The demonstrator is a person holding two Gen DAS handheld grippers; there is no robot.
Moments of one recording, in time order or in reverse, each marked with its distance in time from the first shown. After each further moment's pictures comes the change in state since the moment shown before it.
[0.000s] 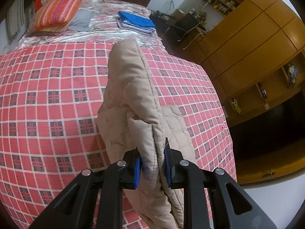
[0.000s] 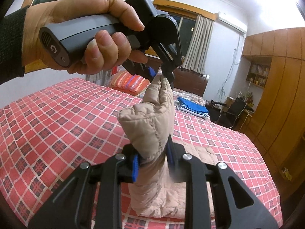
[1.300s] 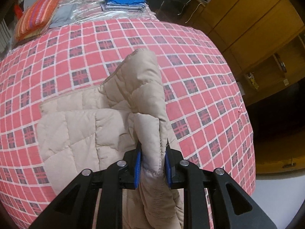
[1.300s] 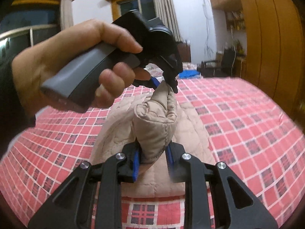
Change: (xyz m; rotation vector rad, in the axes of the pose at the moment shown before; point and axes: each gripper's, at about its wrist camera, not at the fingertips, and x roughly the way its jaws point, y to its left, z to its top) left arm 0.196 -0.132 0.001 0.096 0.155 0.161; right arm 0.019 -0.163 -0.102 0.436 0.120 0.069
